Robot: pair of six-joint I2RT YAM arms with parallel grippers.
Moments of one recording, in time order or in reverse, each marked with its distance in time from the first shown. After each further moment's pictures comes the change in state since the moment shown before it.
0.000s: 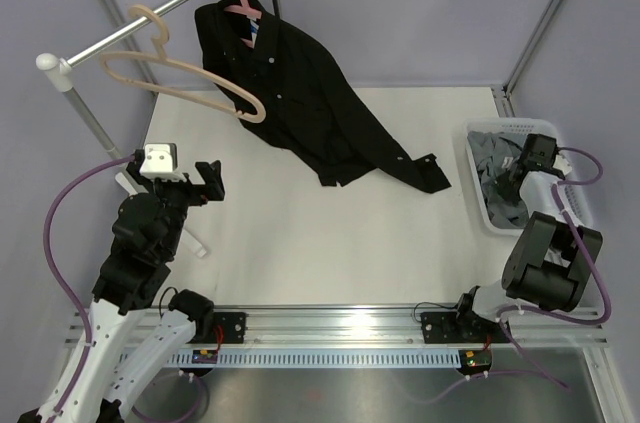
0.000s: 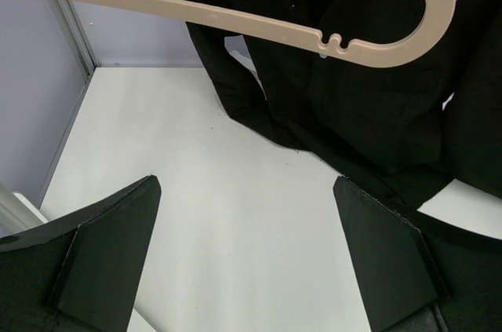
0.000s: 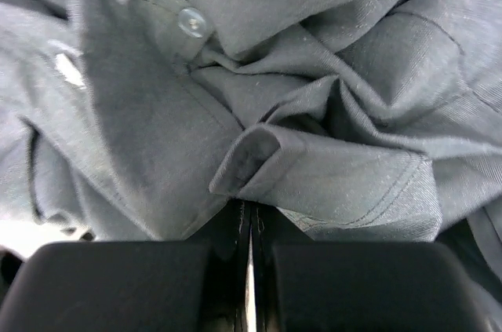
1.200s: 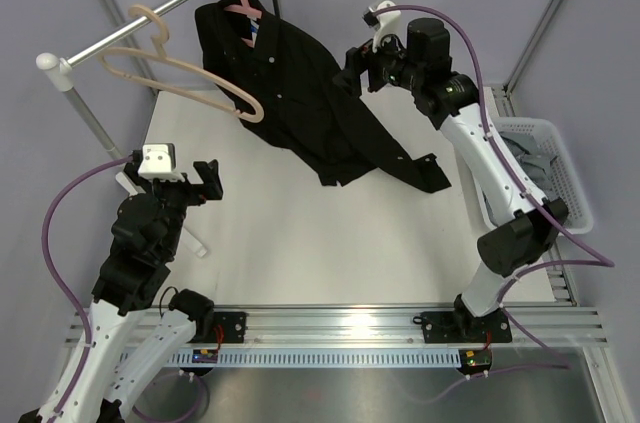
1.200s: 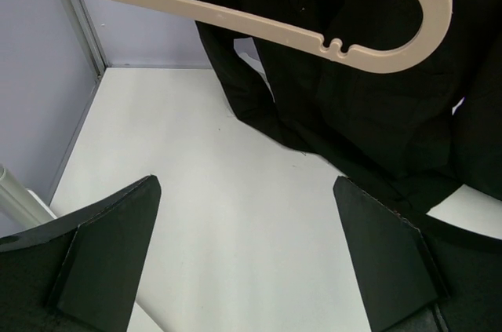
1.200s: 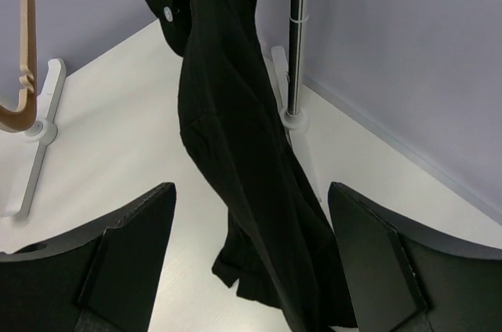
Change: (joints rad) left arm 0.000 -0.006 0.000 0.000 -0.026 0.006; right arm 0.824 0.229 0.953 0.024 -0.510 -0.735
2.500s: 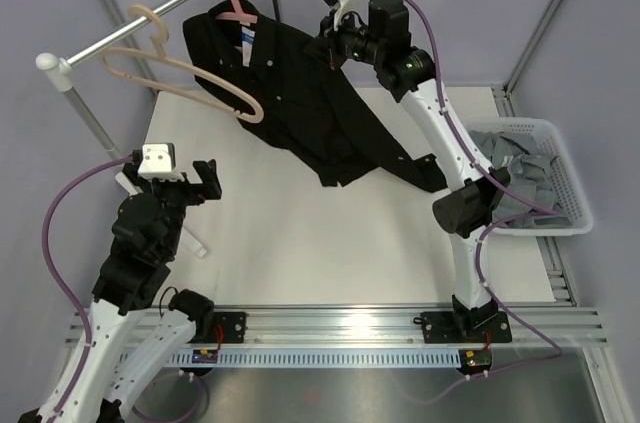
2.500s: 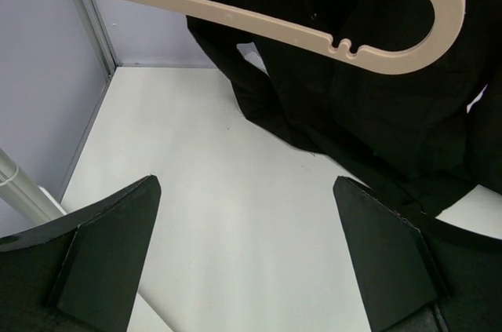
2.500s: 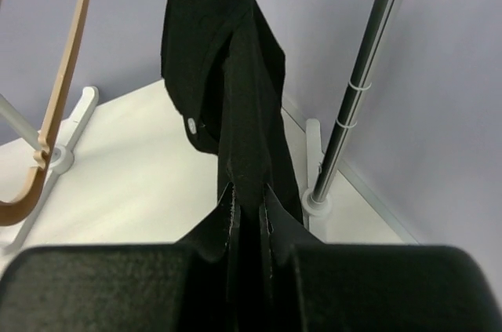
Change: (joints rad) left arm 0.000 0.003 0.000 0.000 -0.024 0.014; right arm 0.067 0.437 0.573 -0.036 -0.130 -0.049
